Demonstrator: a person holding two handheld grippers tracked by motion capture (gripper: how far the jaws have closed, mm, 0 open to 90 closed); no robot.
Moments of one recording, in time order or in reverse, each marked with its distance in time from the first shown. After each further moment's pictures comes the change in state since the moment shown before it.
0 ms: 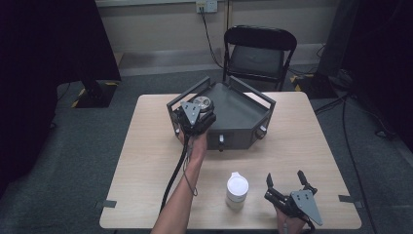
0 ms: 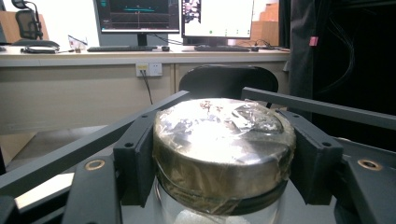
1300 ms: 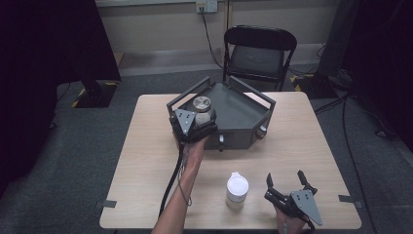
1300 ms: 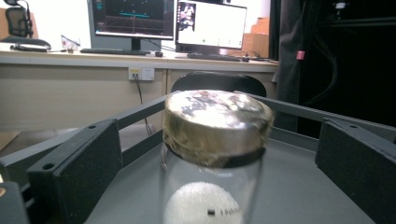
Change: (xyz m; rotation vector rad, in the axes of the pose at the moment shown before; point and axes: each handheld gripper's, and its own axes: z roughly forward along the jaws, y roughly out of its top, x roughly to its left) left arm 0.010 -0.011 -0.029 -0.041 -0.037 -0.046; right arm 0.001 0.000 0.000 0.000 -0.003 -0.001
